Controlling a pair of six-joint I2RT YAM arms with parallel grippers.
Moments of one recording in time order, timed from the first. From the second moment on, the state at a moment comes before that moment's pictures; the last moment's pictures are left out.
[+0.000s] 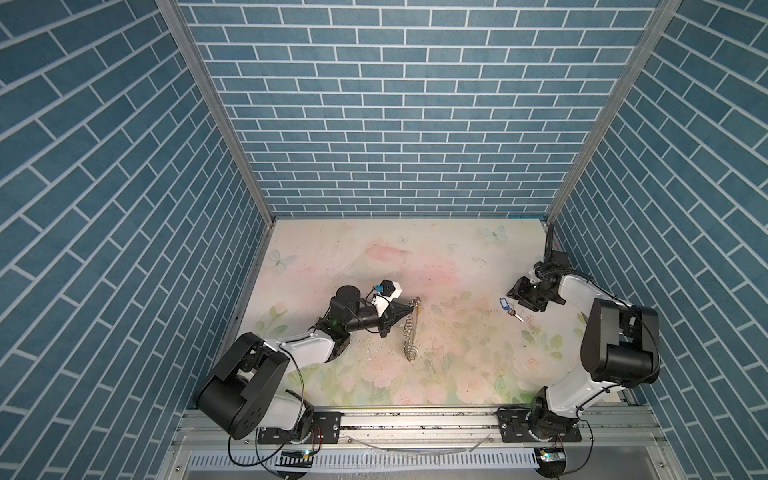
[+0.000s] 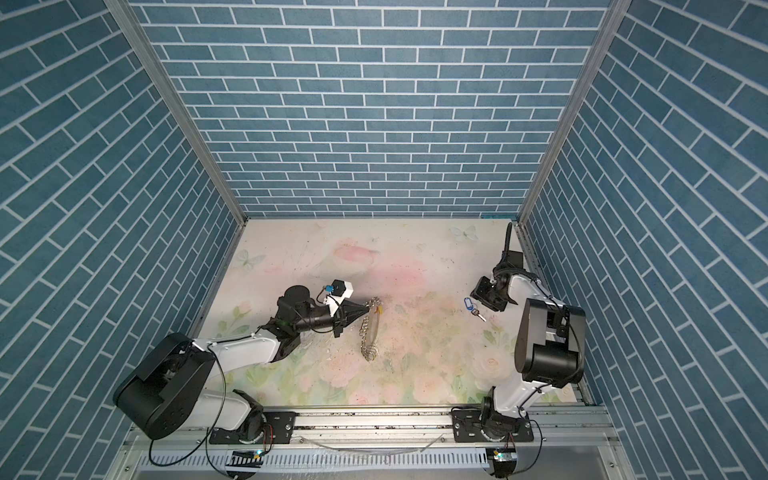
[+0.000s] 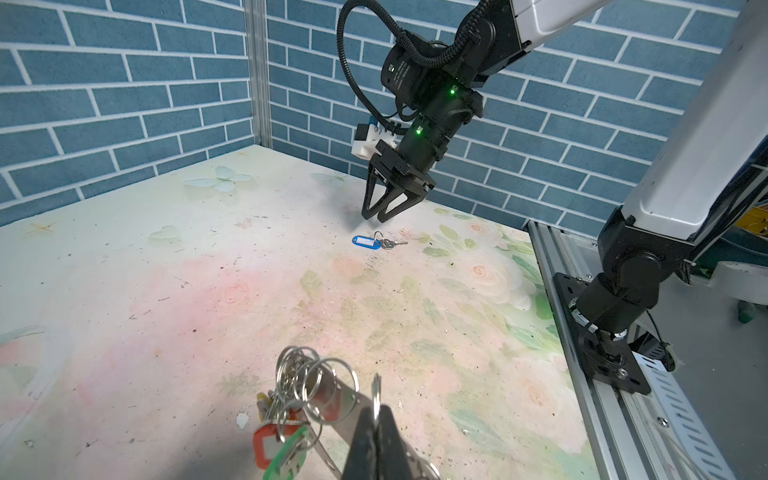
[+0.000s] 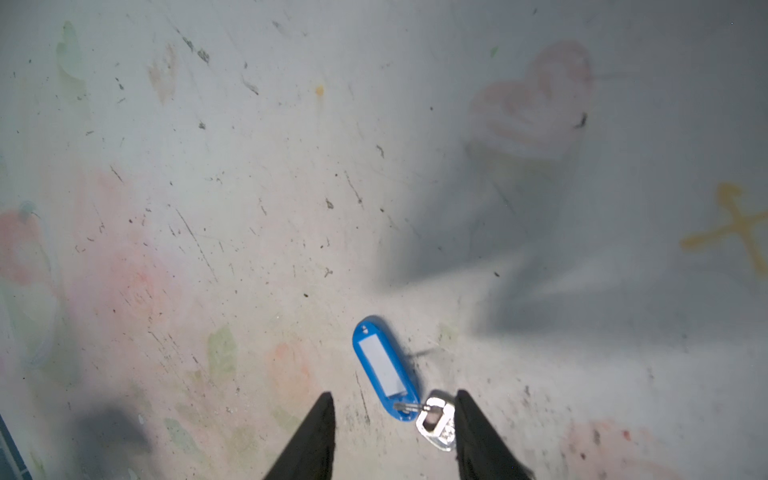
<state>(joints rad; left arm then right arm) -0.54 1.41 0.45 0.72 0.74 -0.01 -0.13 1.67 1.00 -0.55 -0.35 0.33</state>
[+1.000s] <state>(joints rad) -0.54 1.41 0.45 0.72 0.73 -0.01 -0.01 1.60 0.94 -0.62 -0.28 0.31</state>
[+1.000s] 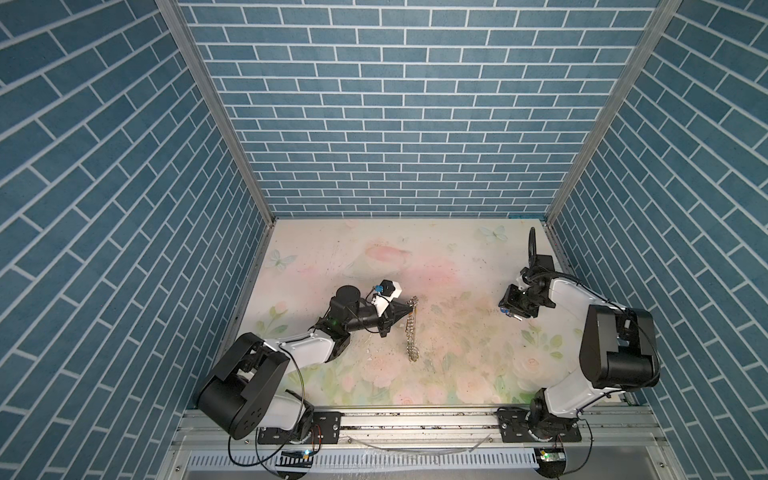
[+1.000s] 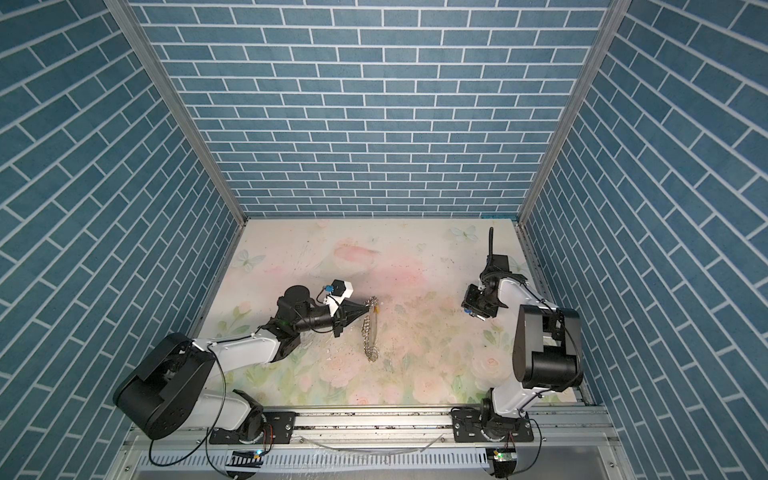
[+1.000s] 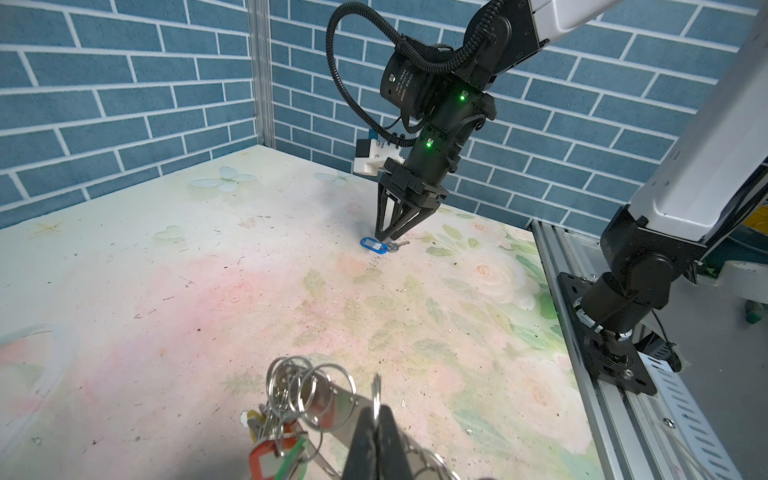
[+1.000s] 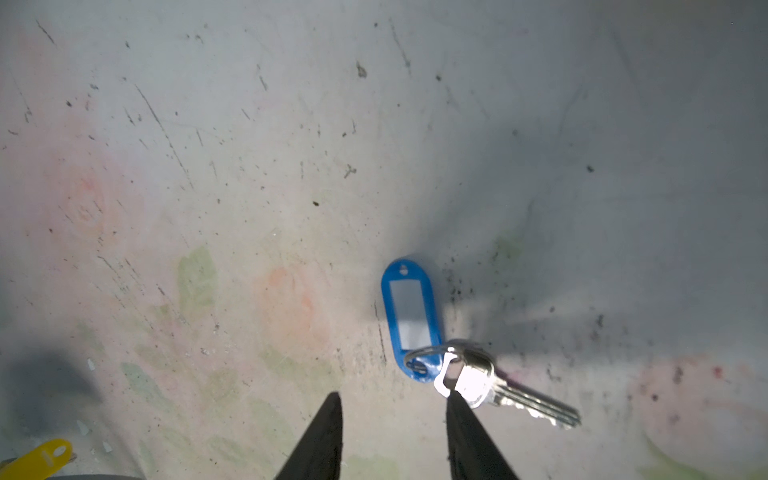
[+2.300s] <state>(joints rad) -0.54 1.41 0.45 0.72 0.72 0.01 0.04 1.71 1.08 -0.63 -0.01 0.32</state>
